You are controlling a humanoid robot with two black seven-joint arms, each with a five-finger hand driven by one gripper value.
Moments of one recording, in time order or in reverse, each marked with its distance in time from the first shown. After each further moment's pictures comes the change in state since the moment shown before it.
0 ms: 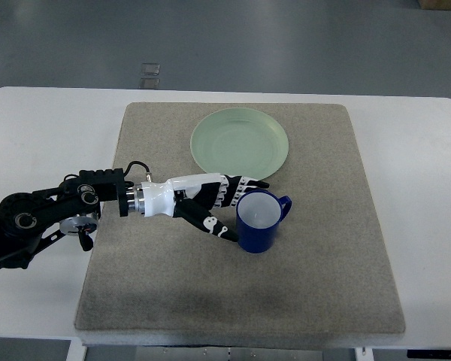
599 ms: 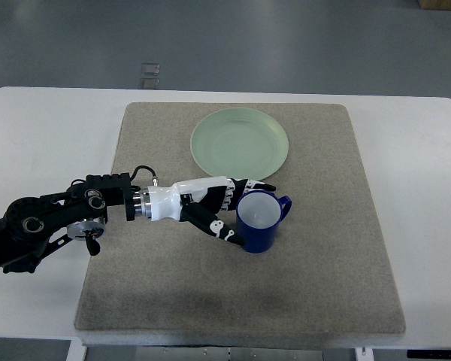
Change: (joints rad) left arm 0.008 -0.025 -0.002 0.002 0.000 0.006 -0.001; right arm 0.000 0.000 0.000 0.000 0.000 0.000 0.000
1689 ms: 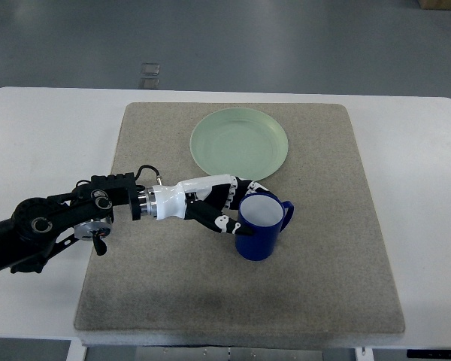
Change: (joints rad) left arm -0.002 -0.037 -0.001 0.036 0.003 0.042 -0.001; right arm 0.000 0.000 0.000 0.000 0.000 0.000 0.000
